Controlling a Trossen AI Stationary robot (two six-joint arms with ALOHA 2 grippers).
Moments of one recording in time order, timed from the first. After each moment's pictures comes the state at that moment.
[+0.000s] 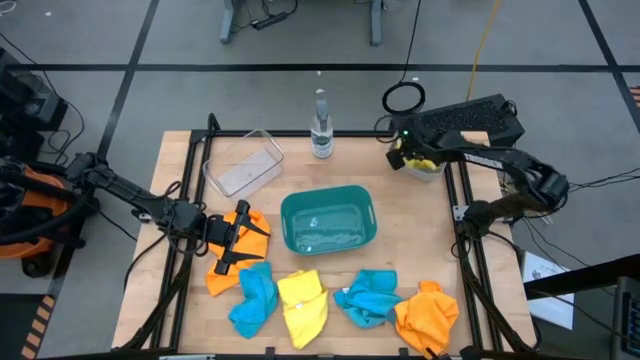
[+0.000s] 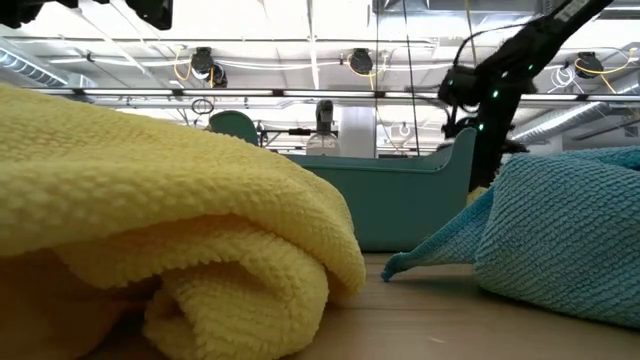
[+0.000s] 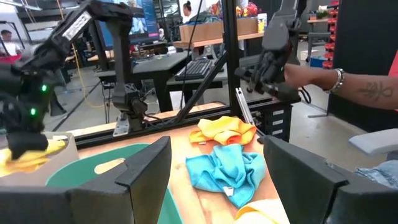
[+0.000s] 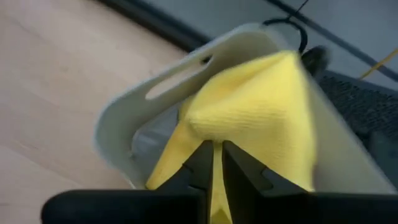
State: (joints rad) left arm -0.43 0.81 0.40 0.41 -0.13 0.11; right arm -0.78 1.33 0.80 -0.46 0.34 0.20
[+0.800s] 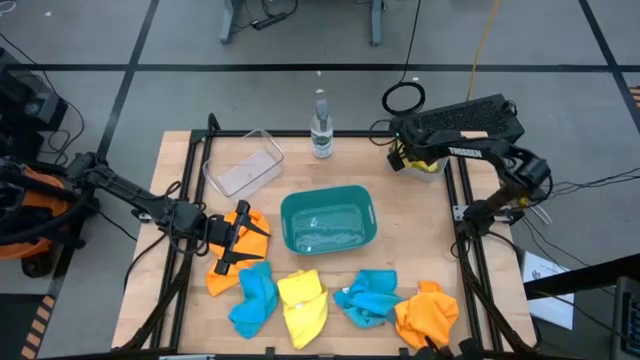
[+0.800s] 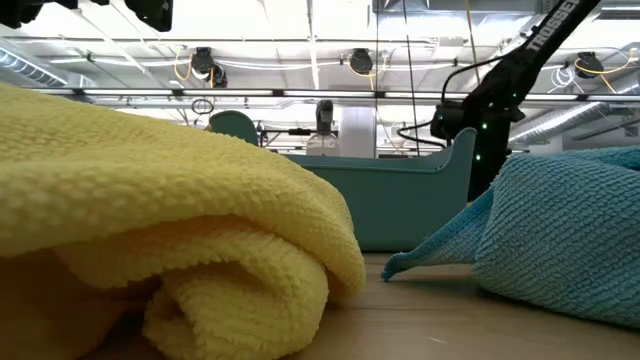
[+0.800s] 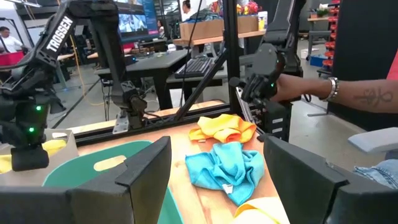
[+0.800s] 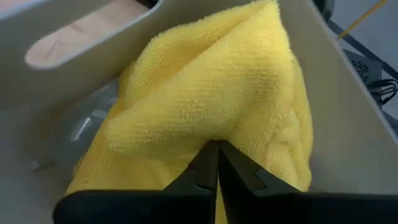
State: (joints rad) left arm -0.43 0.81 0.40 0.40 -0.13 0.11; right arm -0.83 1.54 0.80 -0.43 0.44 0.21
